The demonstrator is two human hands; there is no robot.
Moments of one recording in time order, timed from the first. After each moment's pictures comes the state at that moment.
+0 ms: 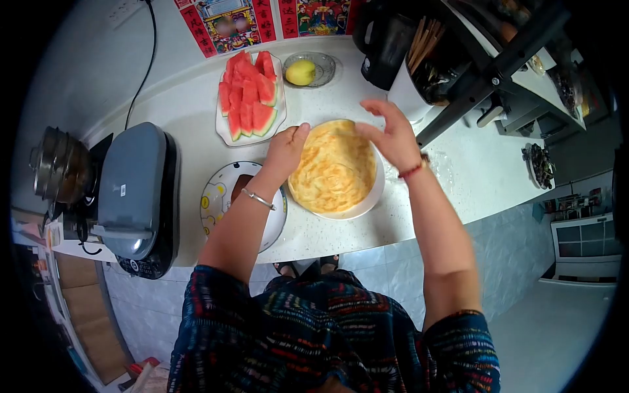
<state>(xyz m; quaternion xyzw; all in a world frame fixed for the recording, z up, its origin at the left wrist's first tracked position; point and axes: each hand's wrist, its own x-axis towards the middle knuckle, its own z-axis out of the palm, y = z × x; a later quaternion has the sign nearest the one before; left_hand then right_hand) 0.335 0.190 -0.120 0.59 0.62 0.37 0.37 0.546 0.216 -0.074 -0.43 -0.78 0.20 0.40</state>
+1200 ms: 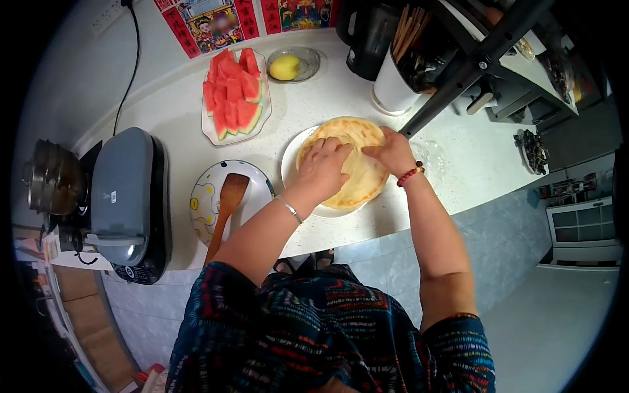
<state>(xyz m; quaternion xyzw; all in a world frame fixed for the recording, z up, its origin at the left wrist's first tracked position) 0.409 0.154 -0.115 0.82 0.50 0.23 0.17 0.590 0.195 -0.118 -0.62 -0.66 0.34 0.25</state>
